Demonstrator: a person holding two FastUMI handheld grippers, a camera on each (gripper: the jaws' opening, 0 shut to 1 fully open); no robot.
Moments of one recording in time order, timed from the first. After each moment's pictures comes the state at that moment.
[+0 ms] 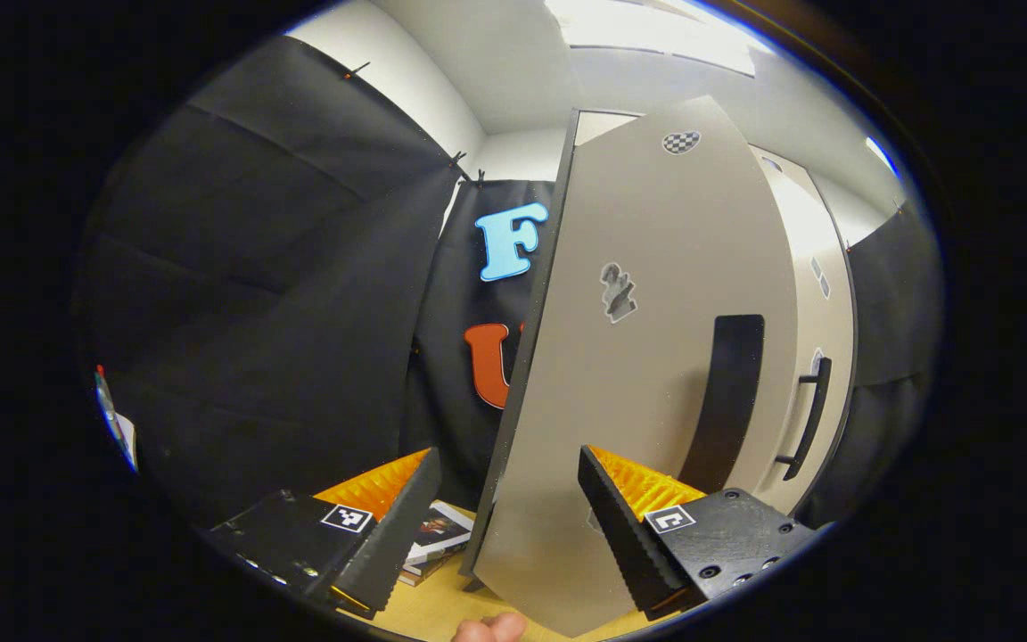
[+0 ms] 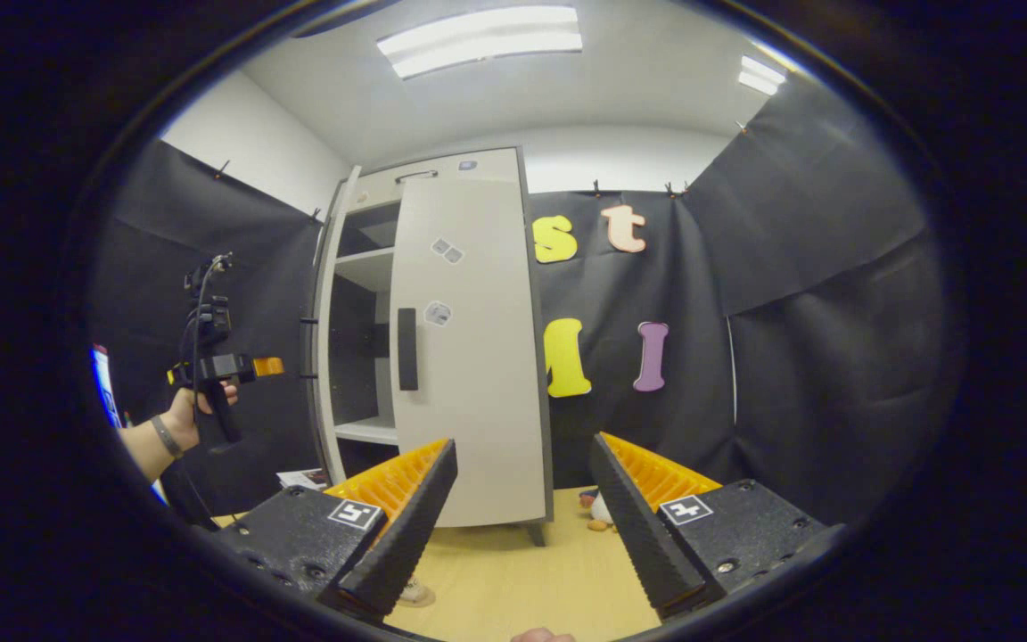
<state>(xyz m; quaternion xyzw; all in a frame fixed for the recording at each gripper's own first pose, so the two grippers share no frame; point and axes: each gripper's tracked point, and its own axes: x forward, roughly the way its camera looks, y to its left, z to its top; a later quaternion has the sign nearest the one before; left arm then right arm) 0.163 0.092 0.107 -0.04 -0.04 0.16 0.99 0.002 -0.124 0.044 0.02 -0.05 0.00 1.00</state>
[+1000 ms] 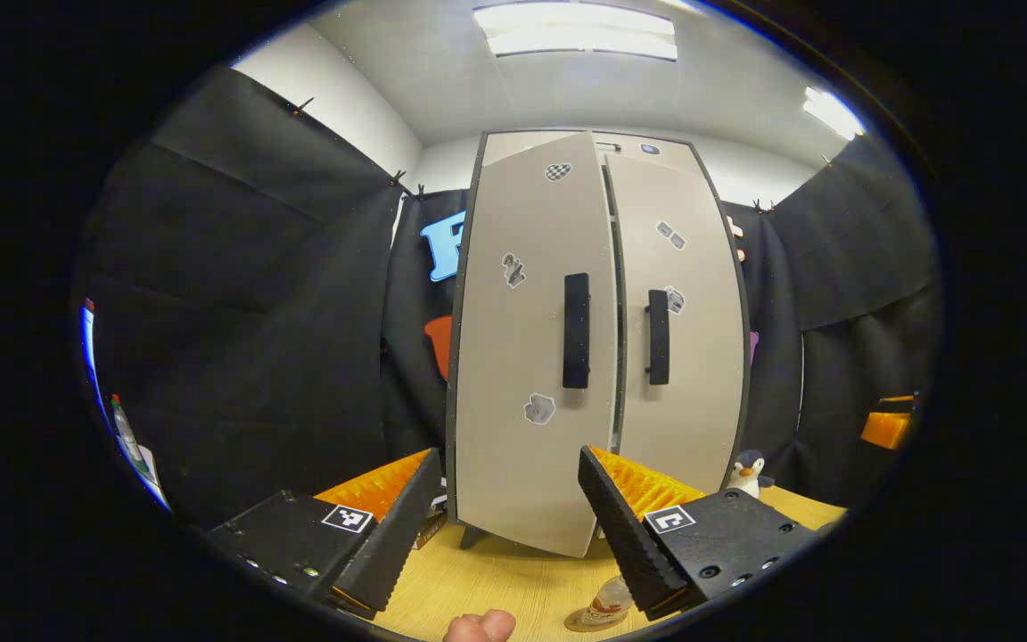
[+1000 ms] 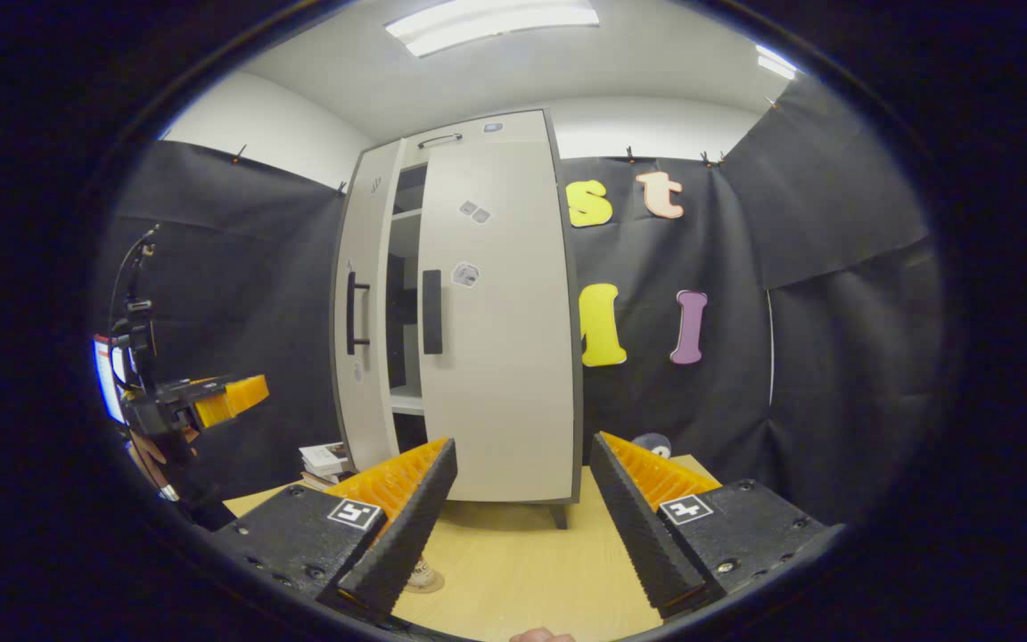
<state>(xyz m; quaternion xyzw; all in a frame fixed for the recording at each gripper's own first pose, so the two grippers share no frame) 0.047 -0.013 0.058 0.03 -0.04 0.08 1.00 0.035 -0.098 0.014 0.01 0.01 0.08 1.00</state>
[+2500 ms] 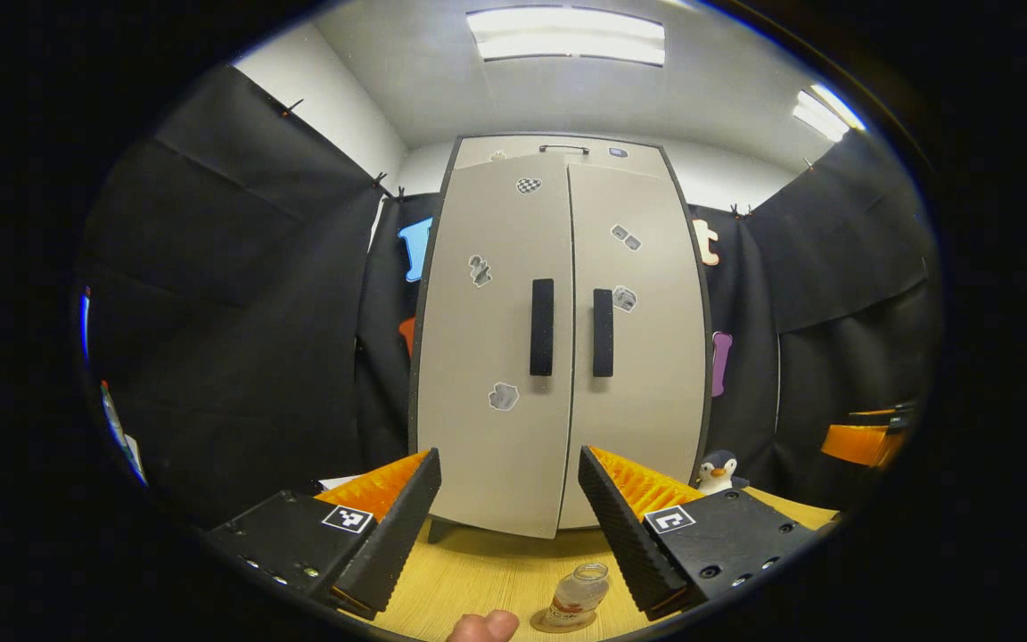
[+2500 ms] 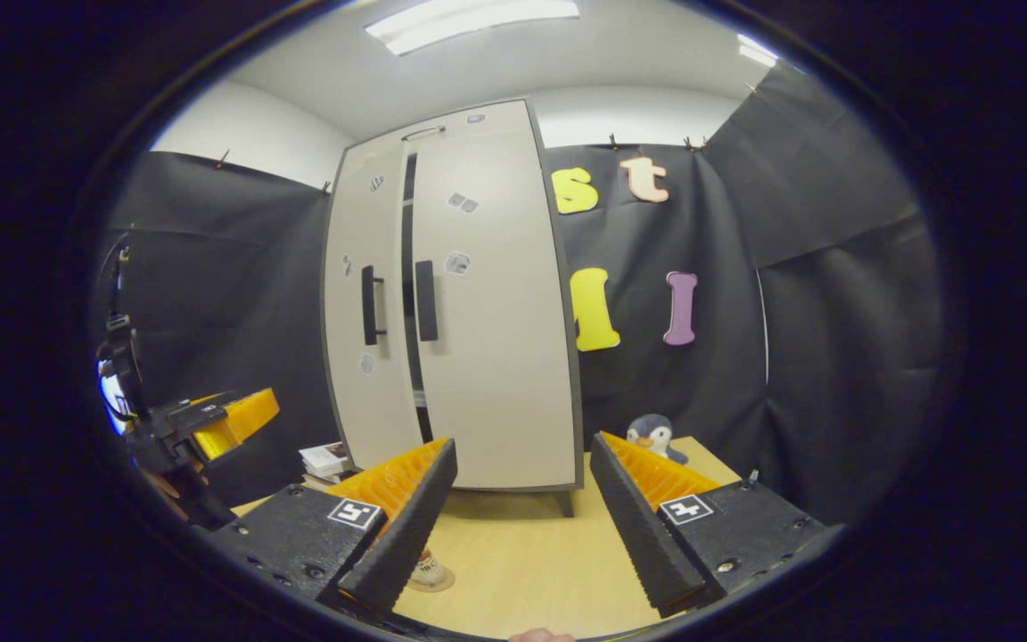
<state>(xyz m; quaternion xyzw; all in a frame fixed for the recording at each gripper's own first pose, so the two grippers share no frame) 0.041 -0.044 0.035 0.02 -0.04 0.05 1.00 0.031 -0.097 -0.004 0.04 0.03 0.06 1.00</state>
